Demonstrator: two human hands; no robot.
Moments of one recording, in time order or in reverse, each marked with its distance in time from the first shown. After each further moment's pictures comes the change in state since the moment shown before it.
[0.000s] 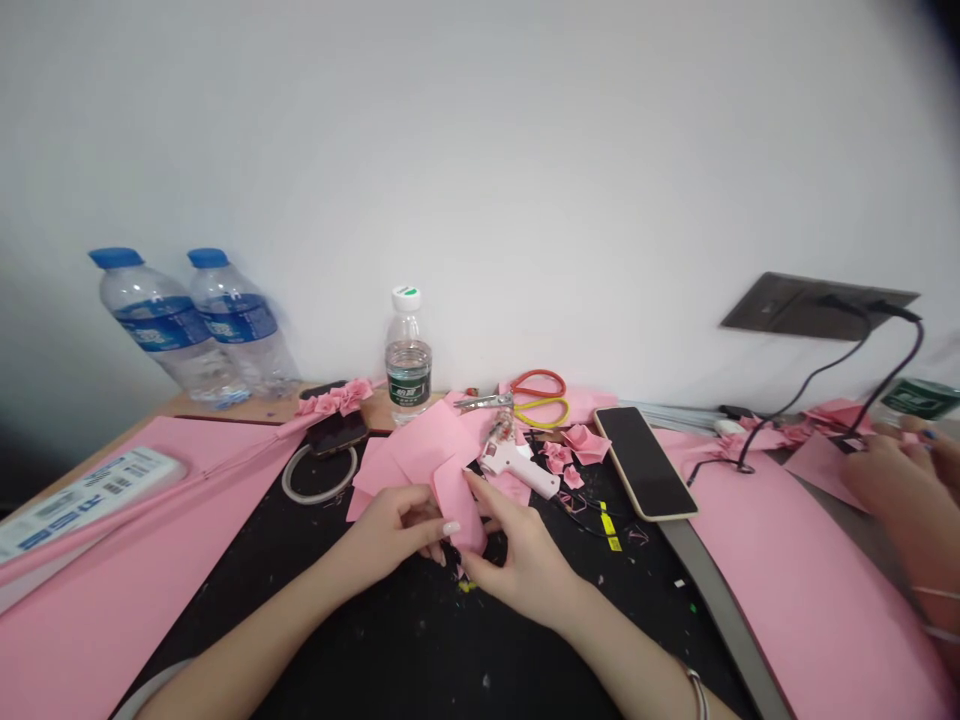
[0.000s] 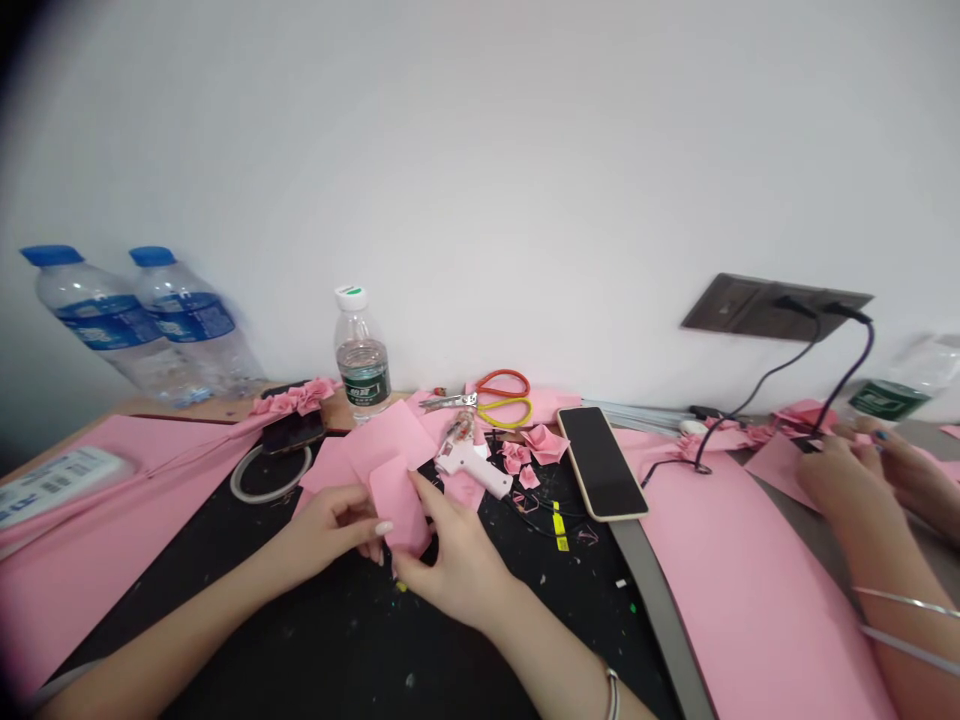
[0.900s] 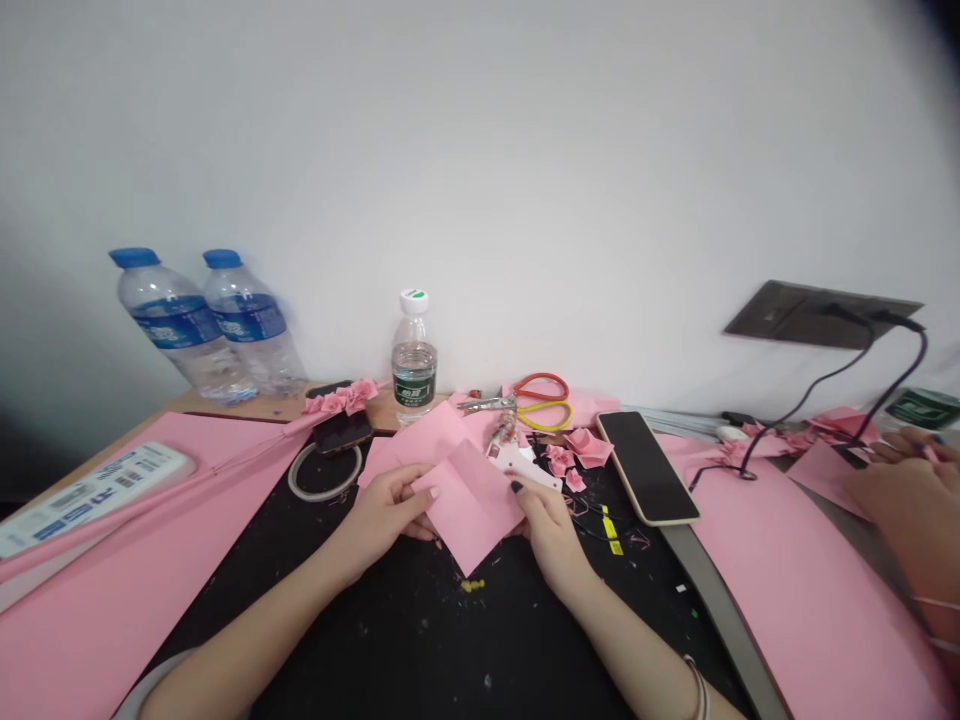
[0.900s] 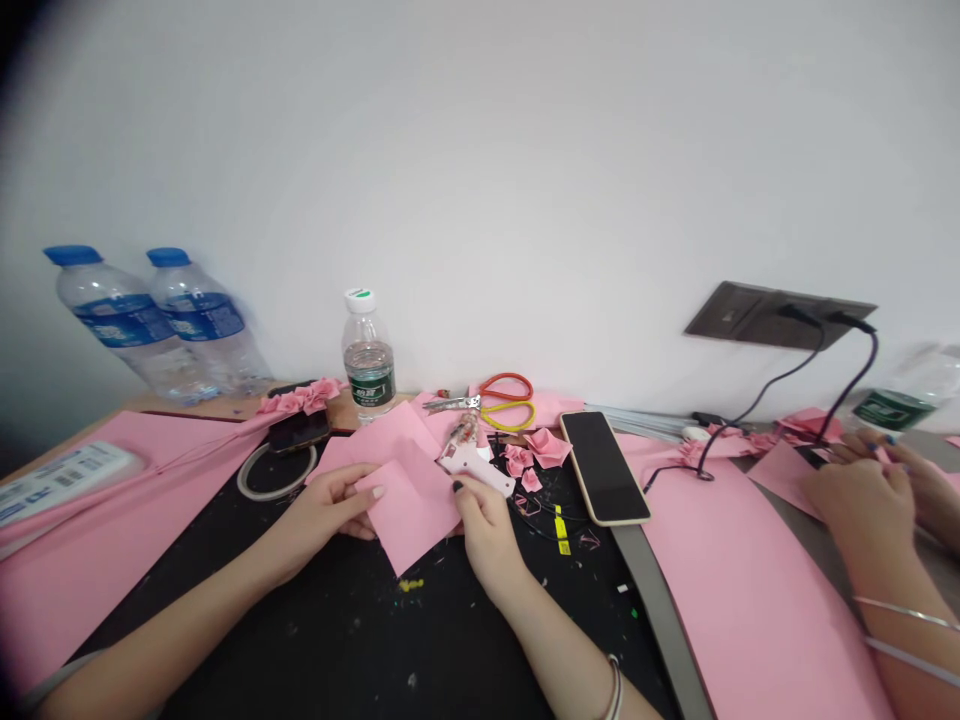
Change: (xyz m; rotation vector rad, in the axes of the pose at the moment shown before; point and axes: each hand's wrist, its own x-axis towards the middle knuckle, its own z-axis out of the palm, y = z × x) left_hand 0.003 0.006 -0.005 -0.211 0.190 -0.147; right_hand 0.007 0.022 -0.008 0.513 0.310 0.346
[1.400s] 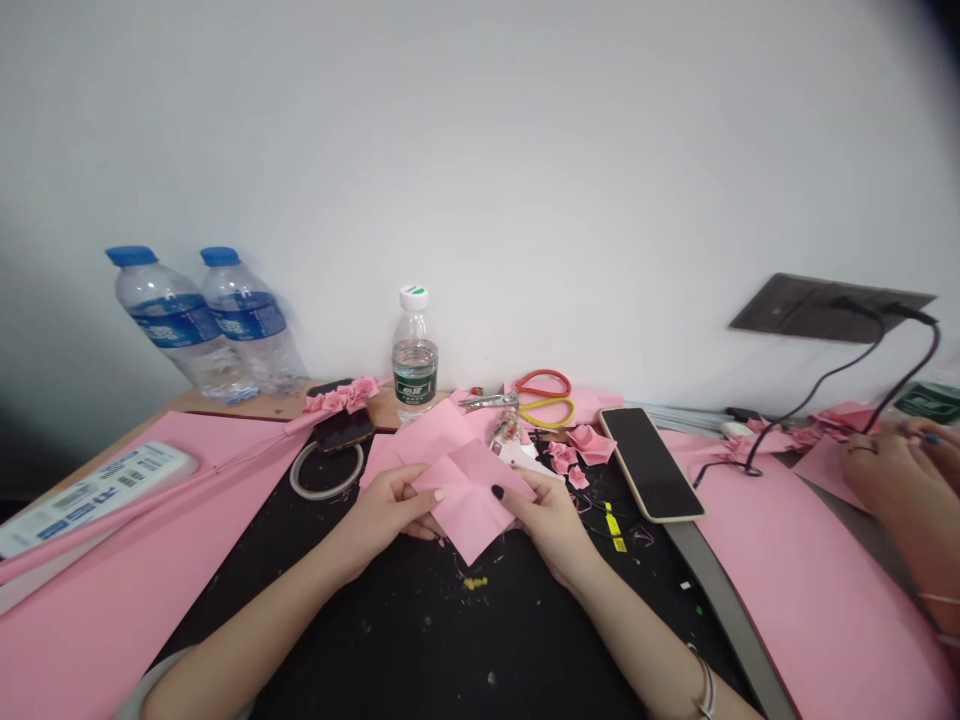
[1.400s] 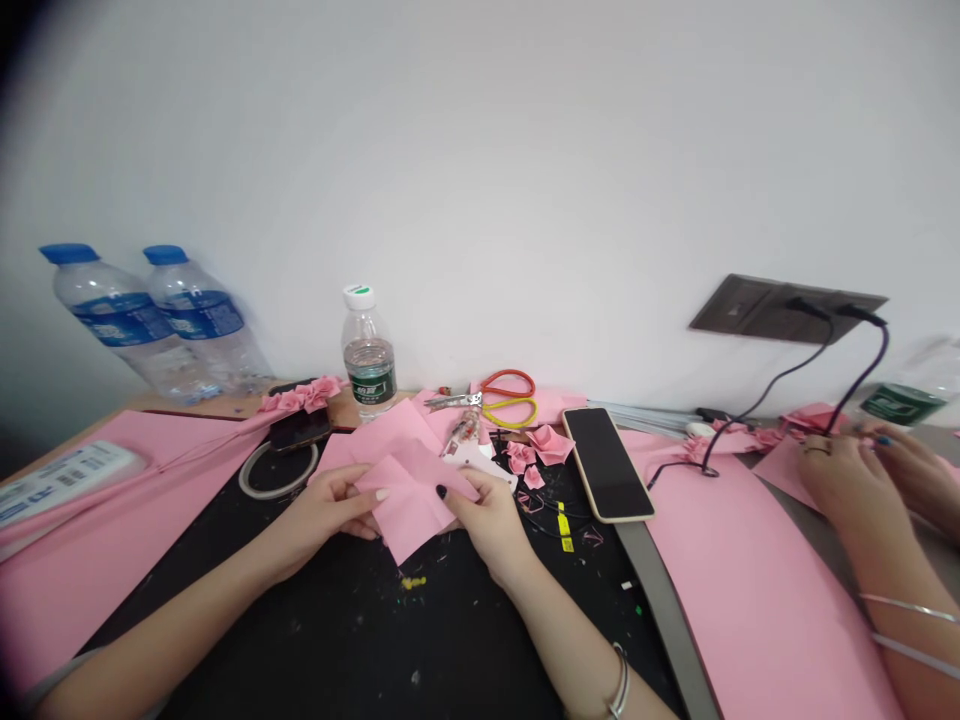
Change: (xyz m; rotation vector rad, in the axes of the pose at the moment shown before) left_hand -0.001 -0.001 -0.003 -0.040 -0.026 -0.014; right_hand 0.007 -0.012 0.003 0.186 -0.126 0.067
